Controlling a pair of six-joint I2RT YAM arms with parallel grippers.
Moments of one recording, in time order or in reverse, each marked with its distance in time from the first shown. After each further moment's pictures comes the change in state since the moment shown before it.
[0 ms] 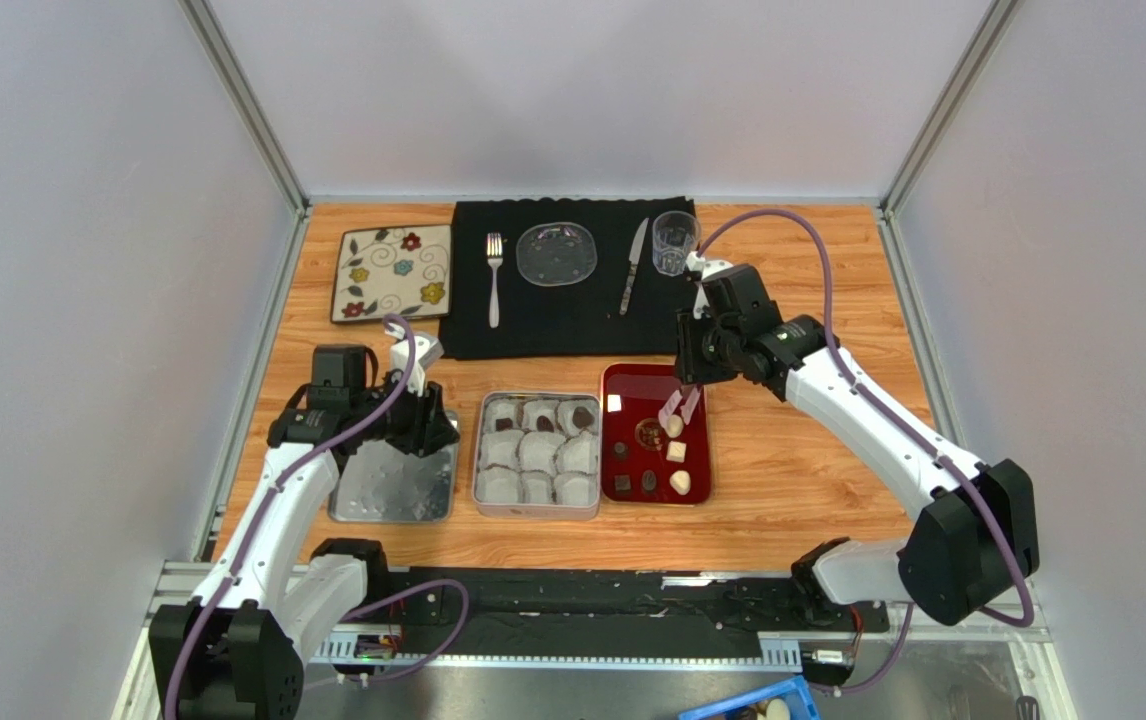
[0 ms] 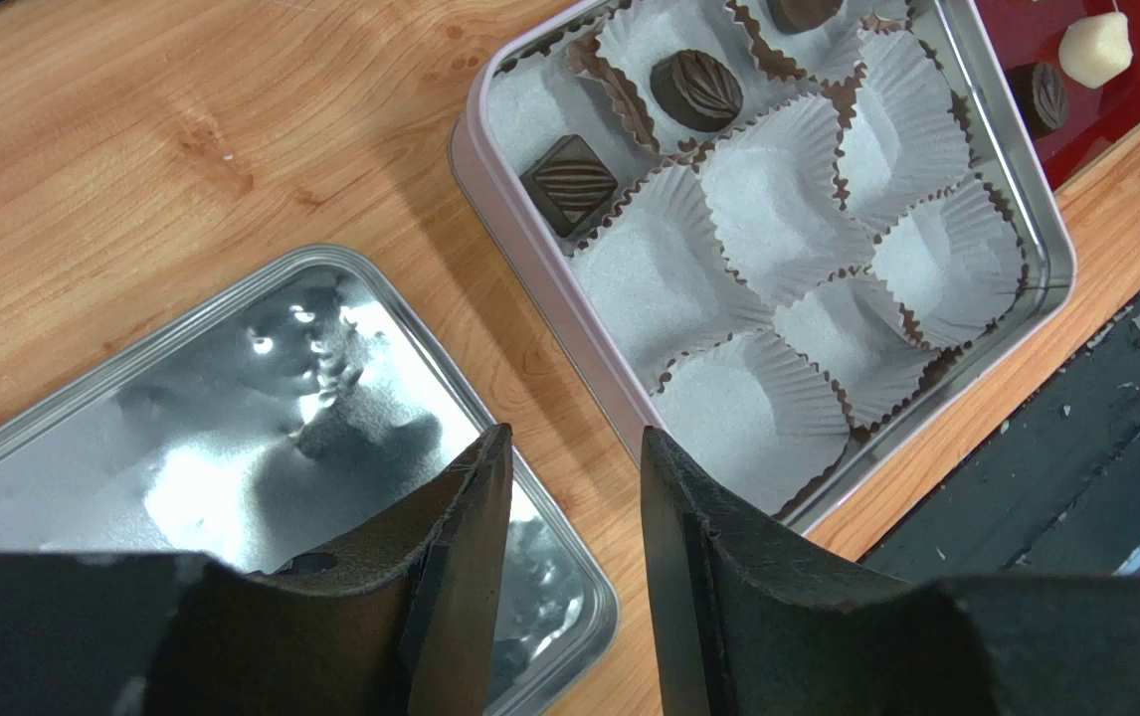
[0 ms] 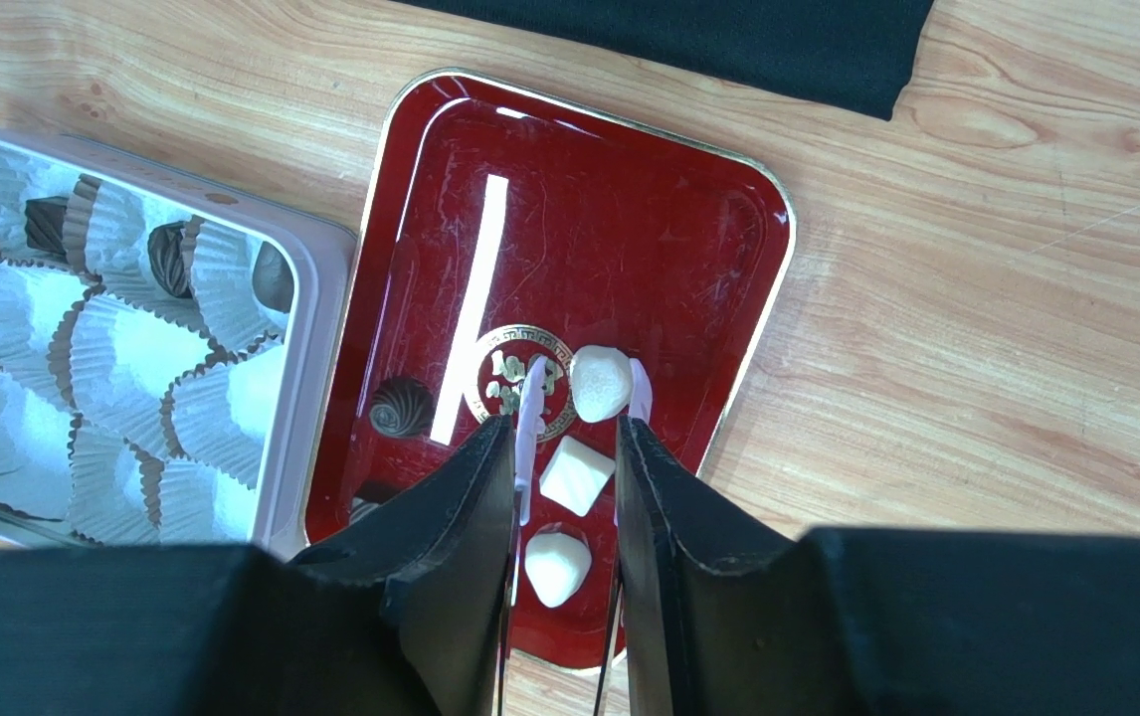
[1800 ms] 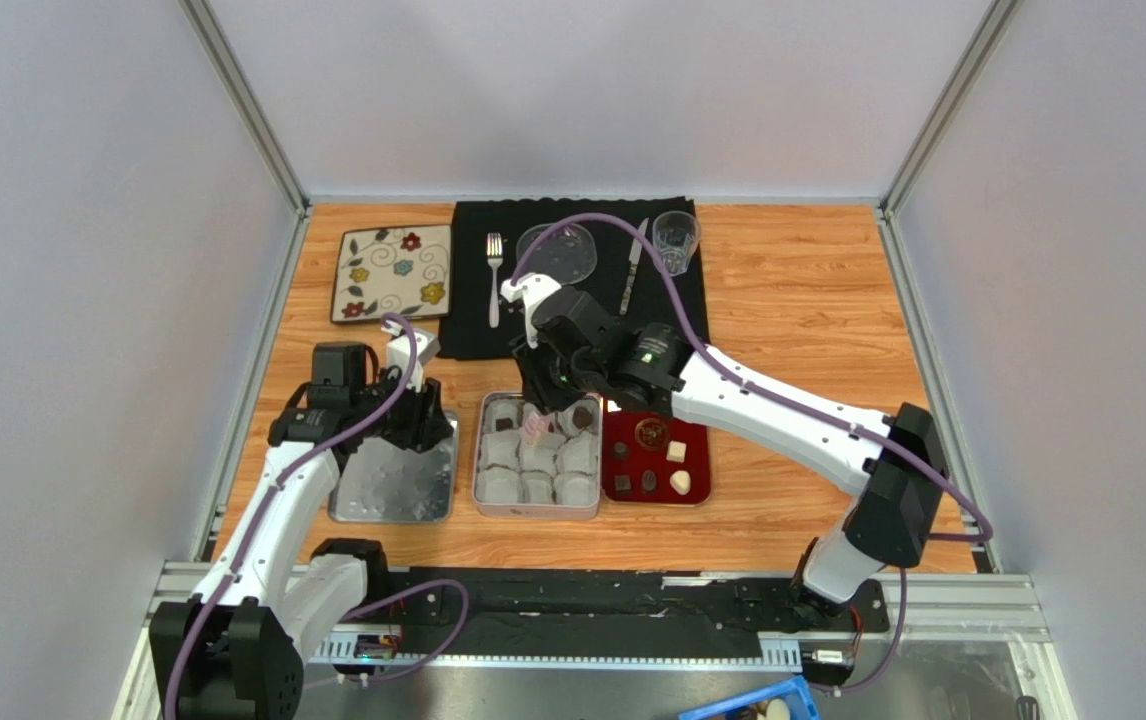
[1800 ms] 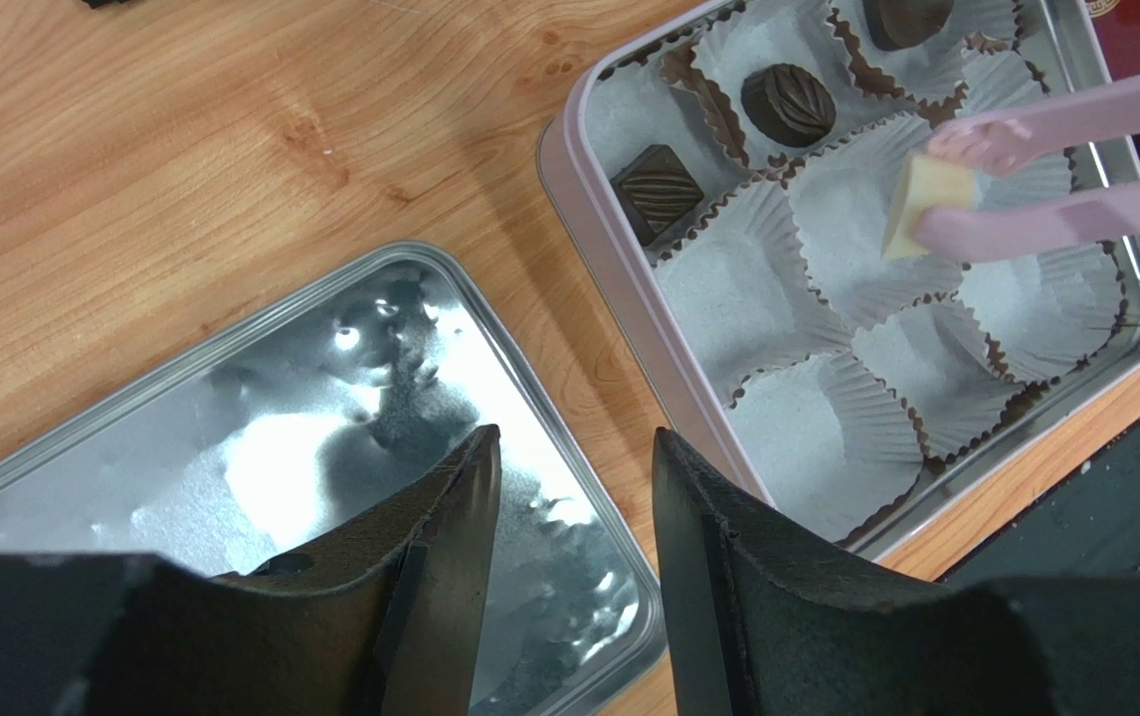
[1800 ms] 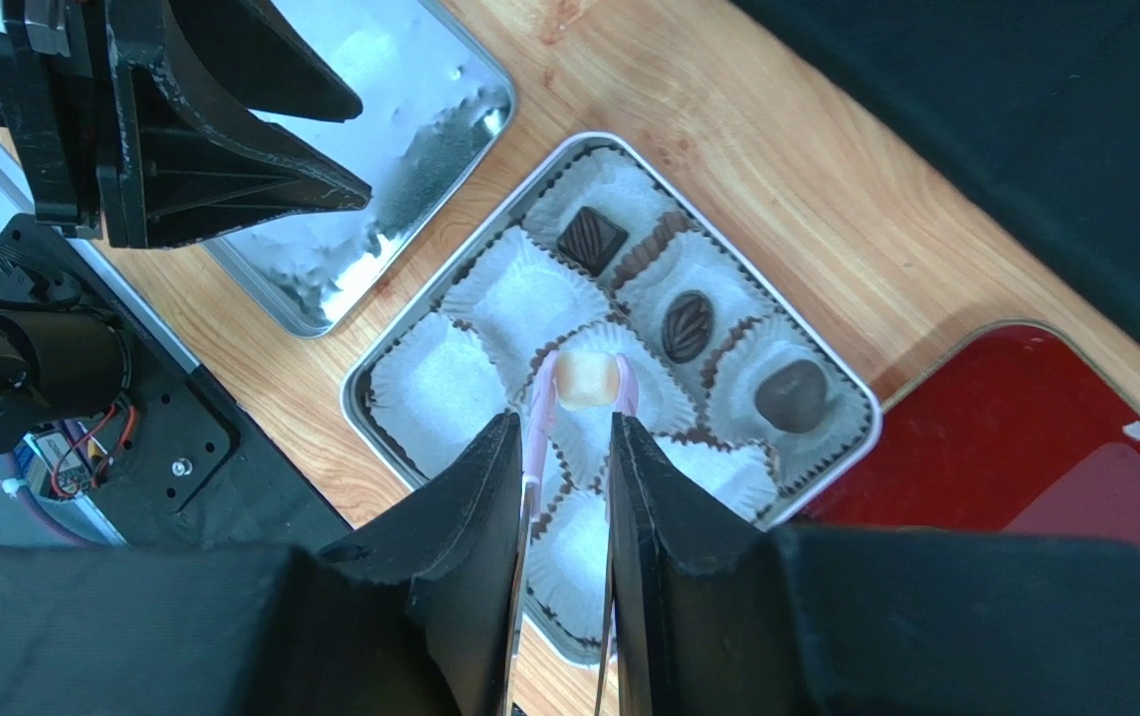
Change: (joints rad) left arm 0.000 0.007 0.000 0.032 -0.092 -0.006; right arm 0.529 0.271 0.394 0.032 0.077 0.024
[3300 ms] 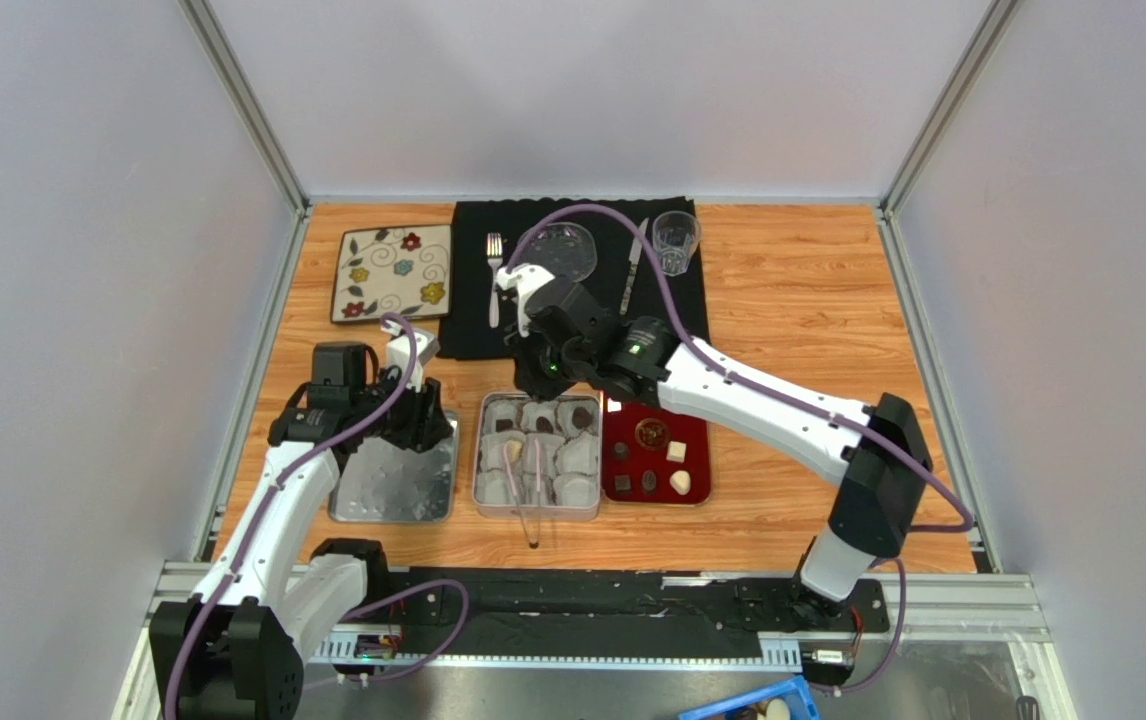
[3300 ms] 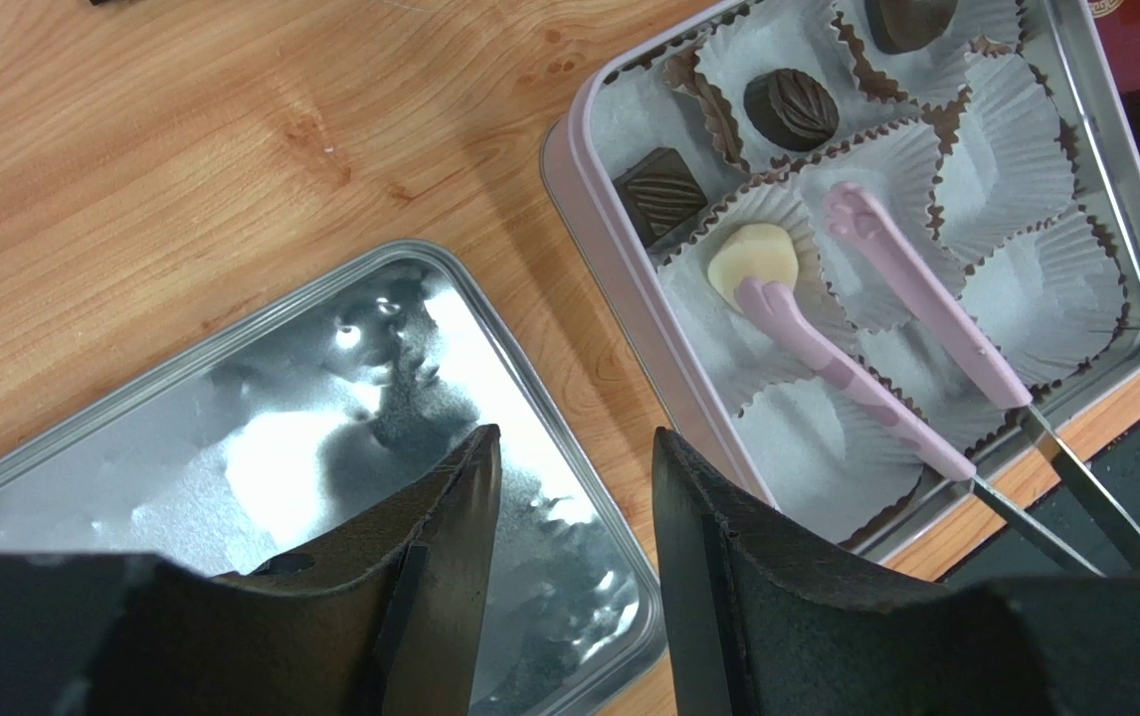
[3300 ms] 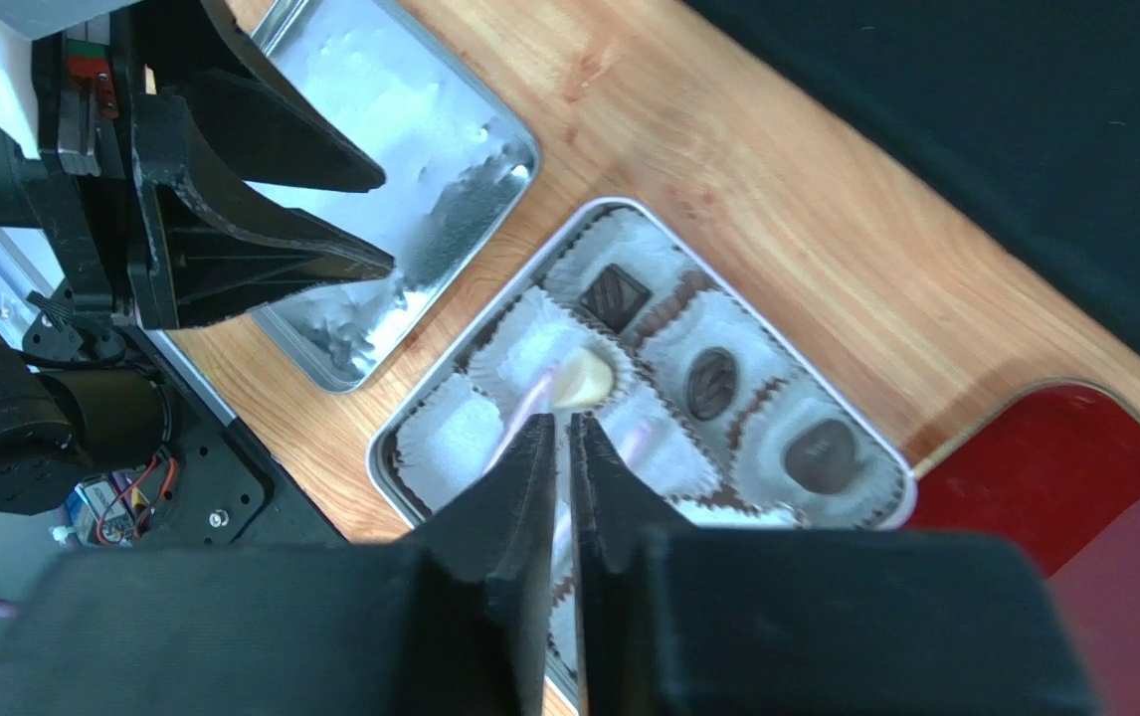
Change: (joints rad) left arm 0.000 0.001 0.000 0.000 -0.007 -0.002; right arm -0.017 0.088 0.042 0.071 -0.039 0.035
